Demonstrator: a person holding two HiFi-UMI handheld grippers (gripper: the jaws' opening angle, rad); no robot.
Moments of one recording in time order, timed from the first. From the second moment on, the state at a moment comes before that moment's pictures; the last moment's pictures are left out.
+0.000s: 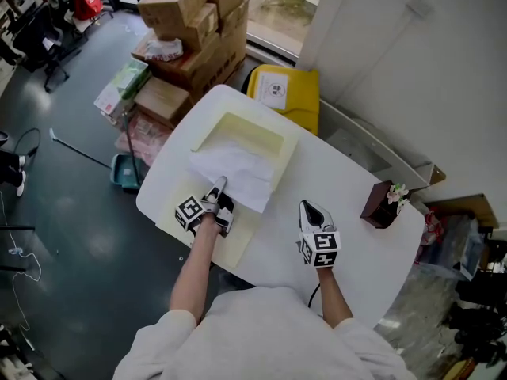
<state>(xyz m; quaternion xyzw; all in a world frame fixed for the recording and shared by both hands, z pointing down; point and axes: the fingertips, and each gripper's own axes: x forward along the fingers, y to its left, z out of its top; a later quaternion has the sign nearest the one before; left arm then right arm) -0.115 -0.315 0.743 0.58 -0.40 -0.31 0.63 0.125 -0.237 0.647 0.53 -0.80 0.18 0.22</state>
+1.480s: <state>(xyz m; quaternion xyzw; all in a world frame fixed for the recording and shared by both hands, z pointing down) -0.080 -0.412 0.769 0.54 -0.39 -0.36 0.65 0.147 -0.231 0.671 0.54 -0.78 0.20 0.24</state>
